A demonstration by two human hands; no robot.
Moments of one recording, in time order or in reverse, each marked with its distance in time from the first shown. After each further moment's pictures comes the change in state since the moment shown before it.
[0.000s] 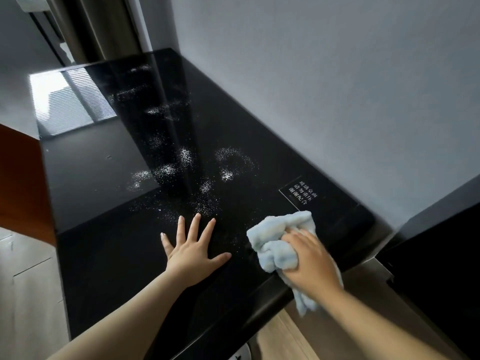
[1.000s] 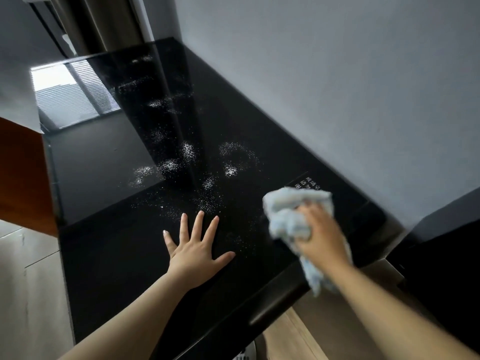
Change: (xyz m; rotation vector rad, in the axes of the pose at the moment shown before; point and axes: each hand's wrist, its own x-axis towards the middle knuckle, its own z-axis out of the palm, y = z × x) left_hand -0.002 0.000 0.002 0.060 -0.003 0.009; right_hand 0.038 0.024 -0.004 0.003 0.039 0.066
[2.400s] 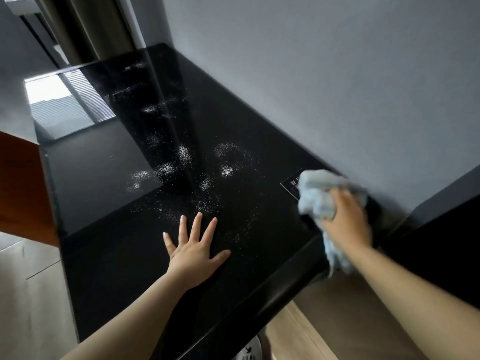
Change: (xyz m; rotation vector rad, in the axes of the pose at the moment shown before) left_hand -0.001 -0.004 -0.002 -0.018 -0.015 0.025; right_hand 0.012 0.044 -0.016 -0.104 0.140 0.305
